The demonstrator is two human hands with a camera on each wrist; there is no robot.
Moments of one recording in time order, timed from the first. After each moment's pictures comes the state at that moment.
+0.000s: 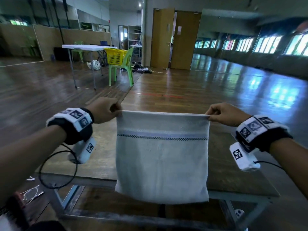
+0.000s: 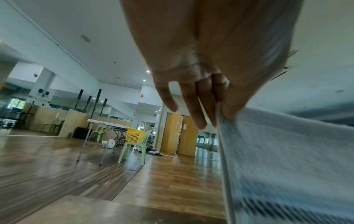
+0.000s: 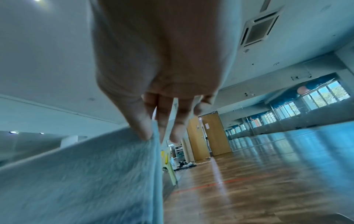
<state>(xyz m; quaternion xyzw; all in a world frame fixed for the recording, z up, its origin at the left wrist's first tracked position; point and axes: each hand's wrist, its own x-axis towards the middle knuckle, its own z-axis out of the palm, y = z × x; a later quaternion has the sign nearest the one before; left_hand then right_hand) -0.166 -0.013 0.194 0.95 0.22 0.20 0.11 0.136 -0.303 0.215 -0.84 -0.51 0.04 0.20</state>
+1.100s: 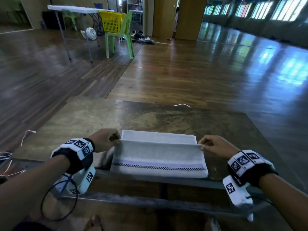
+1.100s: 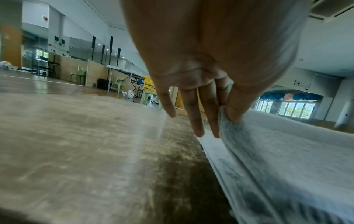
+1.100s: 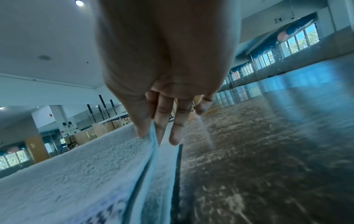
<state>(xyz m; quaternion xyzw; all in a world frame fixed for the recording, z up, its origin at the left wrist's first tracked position) -0.148 0.011 0.000 0.94 0.25 0.01 0.22 0.158 -0.281 0.004 -0.84 -0.45 0.21 0.21</state>
